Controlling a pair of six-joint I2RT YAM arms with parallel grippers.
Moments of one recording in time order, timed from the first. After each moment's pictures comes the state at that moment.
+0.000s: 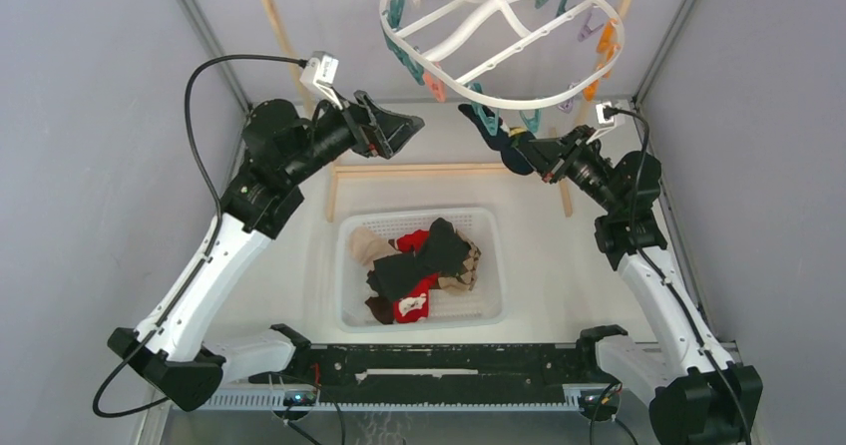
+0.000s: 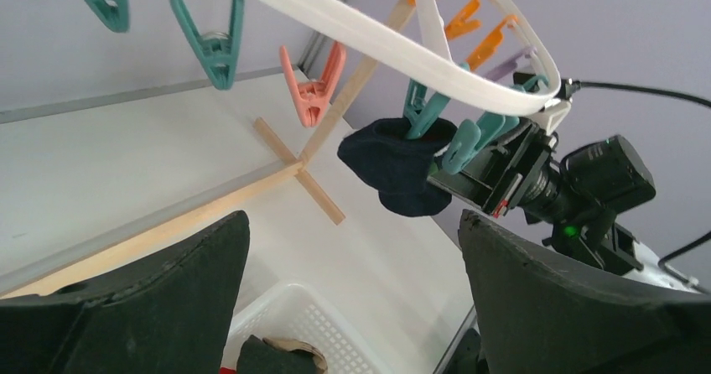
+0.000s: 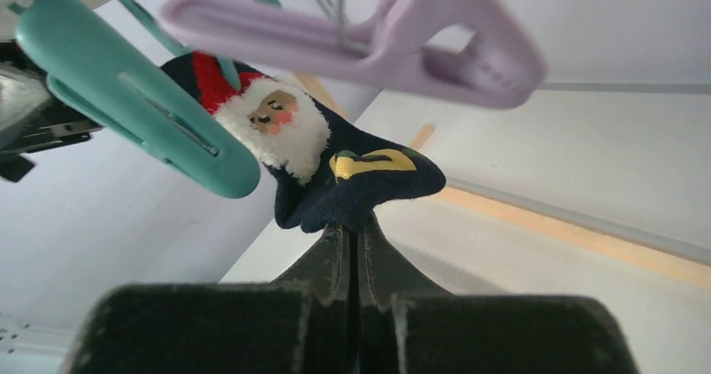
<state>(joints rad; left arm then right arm) -0.53 1.16 1.42 -0.23 0.27 -0.52 0.13 0.97 0.82 0.29 -0.58 0.67</state>
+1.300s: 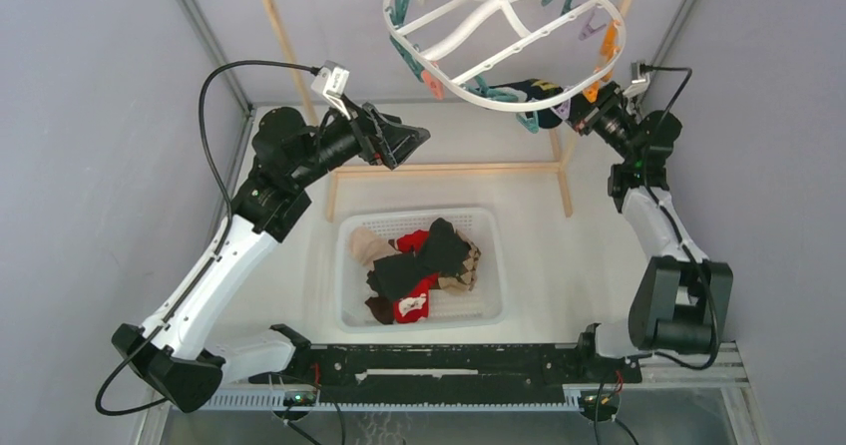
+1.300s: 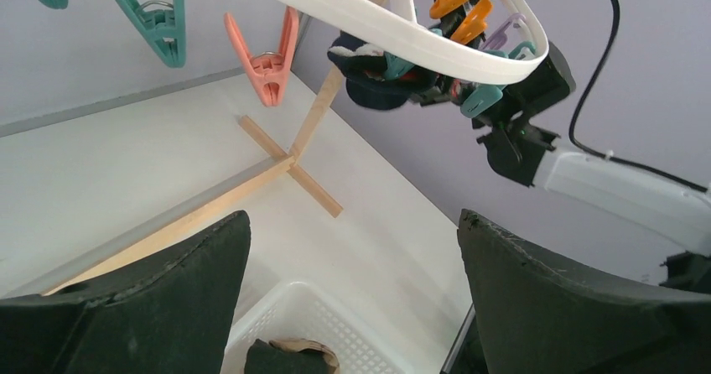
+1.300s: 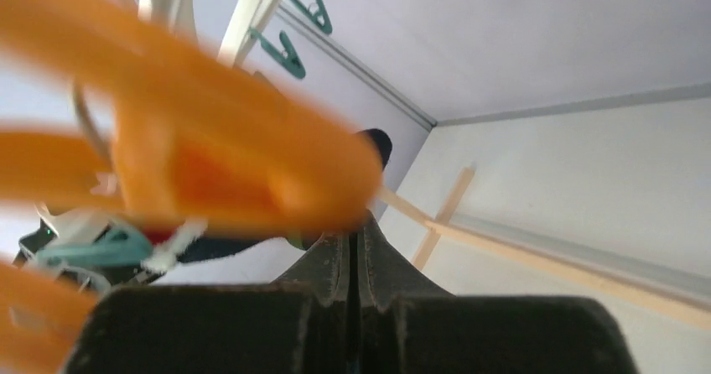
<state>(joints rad) -0.53 1.15 1.30 -0.09 0.38 -0.48 -0.14 1.36 0.94 0.71 -0.82 1.15</state>
